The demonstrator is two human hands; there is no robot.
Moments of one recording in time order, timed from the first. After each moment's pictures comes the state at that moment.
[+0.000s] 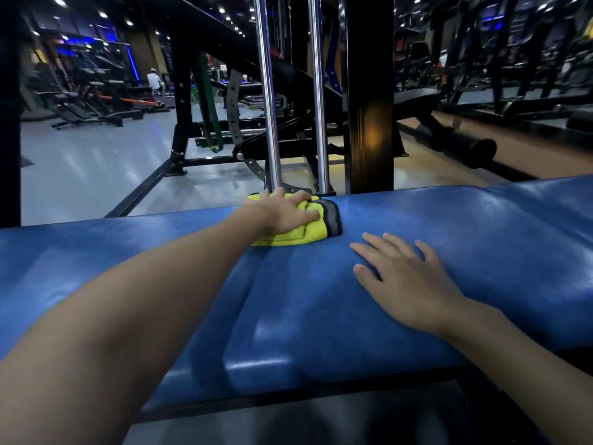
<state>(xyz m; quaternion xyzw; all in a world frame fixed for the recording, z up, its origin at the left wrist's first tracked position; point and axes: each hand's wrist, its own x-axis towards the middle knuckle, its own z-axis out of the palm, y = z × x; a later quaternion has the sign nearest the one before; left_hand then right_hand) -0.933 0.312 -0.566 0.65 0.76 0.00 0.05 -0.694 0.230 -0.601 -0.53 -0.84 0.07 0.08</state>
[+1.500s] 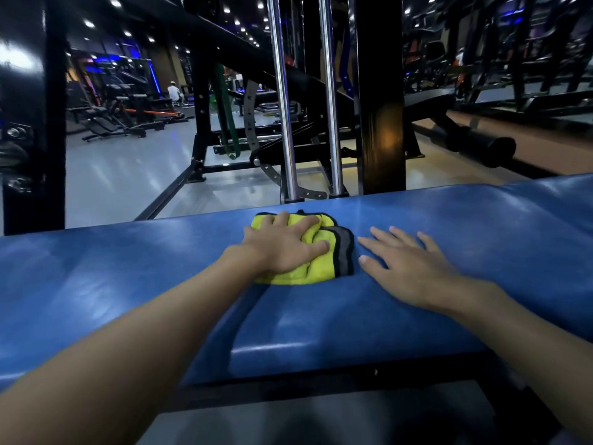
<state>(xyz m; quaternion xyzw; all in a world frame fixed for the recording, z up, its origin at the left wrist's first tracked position) -0.925 0.222 -0.570 0.65 0.75 -0.01 0.04 -0.698 0.242 -0.599 -0.51 -0.86 0.08 0.05</state>
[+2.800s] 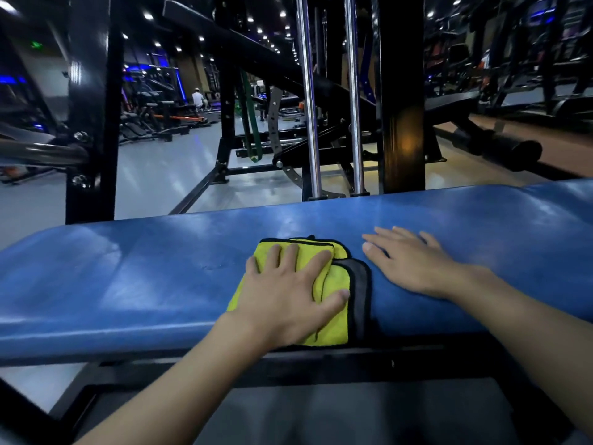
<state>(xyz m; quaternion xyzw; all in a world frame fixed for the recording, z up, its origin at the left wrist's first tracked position) -0.903 0.085 -0.581 0.66 0.75 0.01 -0.04 -0.718 0.216 -0.584 -0.48 -0.87 0.10 0.08</state>
